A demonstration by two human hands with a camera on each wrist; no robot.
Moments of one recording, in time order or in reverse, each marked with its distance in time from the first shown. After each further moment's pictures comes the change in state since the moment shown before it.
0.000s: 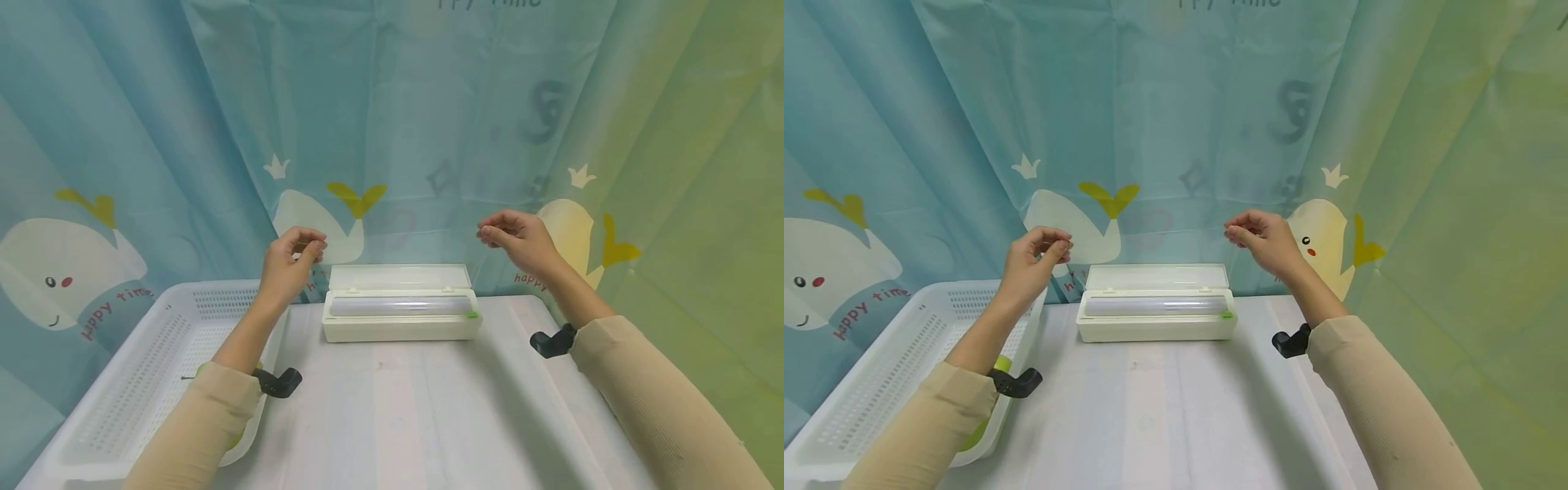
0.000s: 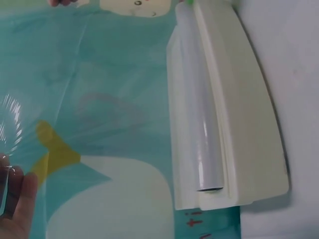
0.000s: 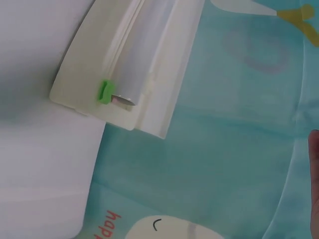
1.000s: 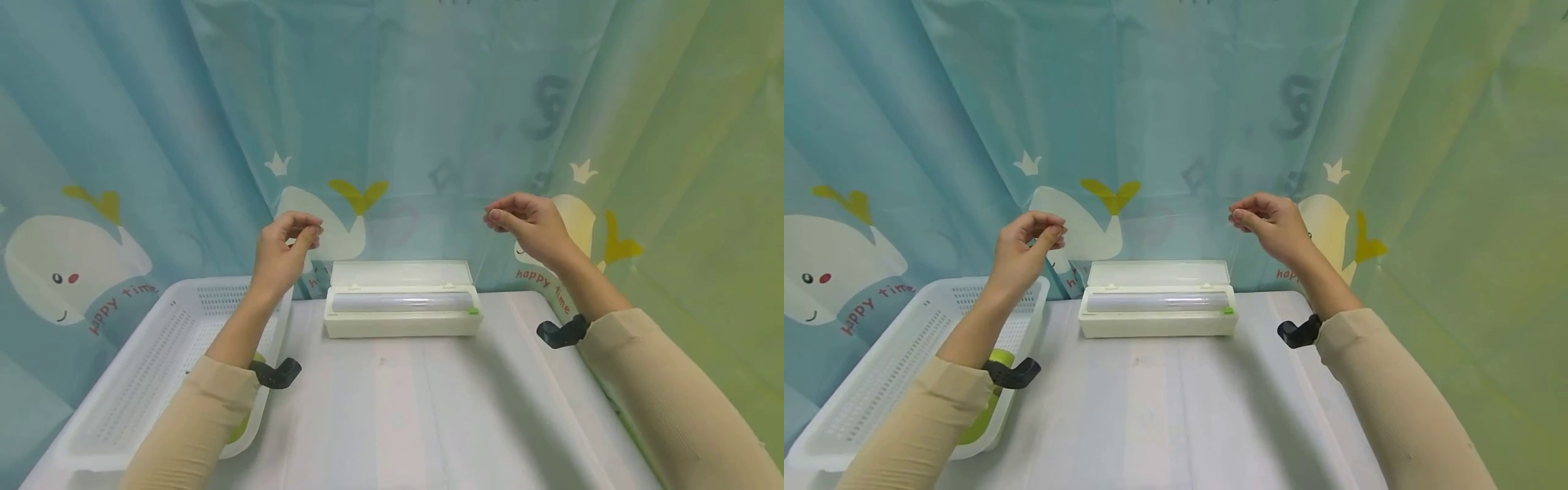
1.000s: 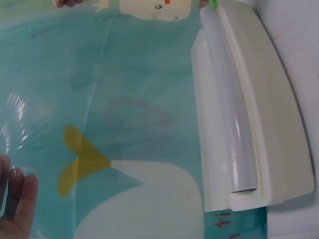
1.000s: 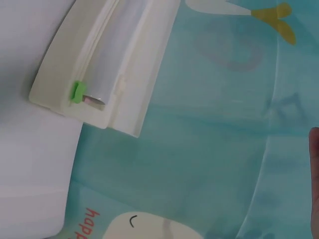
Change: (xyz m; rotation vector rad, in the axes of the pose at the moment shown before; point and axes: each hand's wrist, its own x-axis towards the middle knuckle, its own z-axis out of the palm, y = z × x) left_hand 0.007 0.024 -0.008 -0.034 0.045 0.038; right_hand 0.009 0.003 -0.019 0.050 0.024 -0.069
